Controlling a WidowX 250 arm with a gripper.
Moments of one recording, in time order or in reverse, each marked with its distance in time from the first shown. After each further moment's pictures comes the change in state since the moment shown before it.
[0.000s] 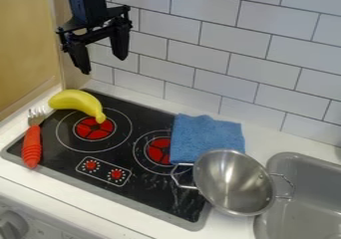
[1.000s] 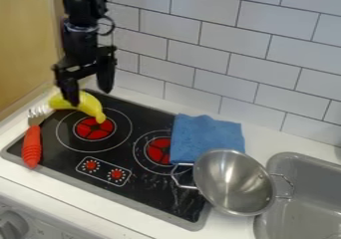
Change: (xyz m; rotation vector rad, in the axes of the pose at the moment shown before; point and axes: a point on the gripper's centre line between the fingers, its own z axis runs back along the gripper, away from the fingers) arm 0.028 0.029 -0.058 0.128 -0.015 0.166
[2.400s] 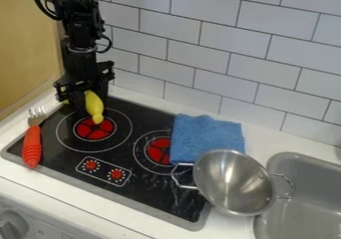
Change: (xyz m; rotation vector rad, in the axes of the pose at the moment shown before) arm 0.003 -0.013 -0.028 -0.030 0.017 -0.023
